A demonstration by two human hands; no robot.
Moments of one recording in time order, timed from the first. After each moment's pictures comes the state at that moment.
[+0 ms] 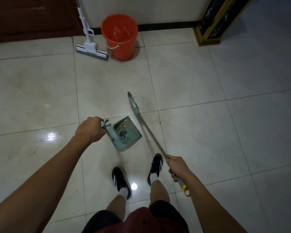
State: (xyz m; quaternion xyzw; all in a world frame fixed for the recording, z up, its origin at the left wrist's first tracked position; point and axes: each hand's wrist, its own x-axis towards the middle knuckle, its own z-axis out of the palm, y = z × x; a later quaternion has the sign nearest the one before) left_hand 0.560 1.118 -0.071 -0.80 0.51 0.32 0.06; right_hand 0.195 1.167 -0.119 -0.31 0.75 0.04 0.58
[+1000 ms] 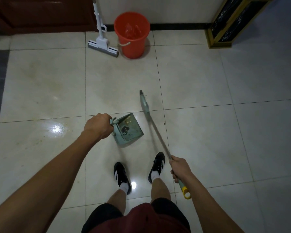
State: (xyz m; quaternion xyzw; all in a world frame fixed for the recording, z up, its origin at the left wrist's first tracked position) left_hand 0.550 1.143 -0.069 -0.80 0.52 0.28 0.08; right_hand 0.194 1.192 -0.124 -0.33 0.75 0.03 0.58
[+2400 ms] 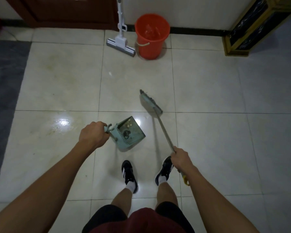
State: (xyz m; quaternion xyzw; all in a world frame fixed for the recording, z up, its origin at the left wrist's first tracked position) left_hand 0.621 1.236 -0.071 -0.84 0.46 0.27 0.06; right_hand 0.272 1.182 -0.153 -0.52 0.70 0.11 0.48
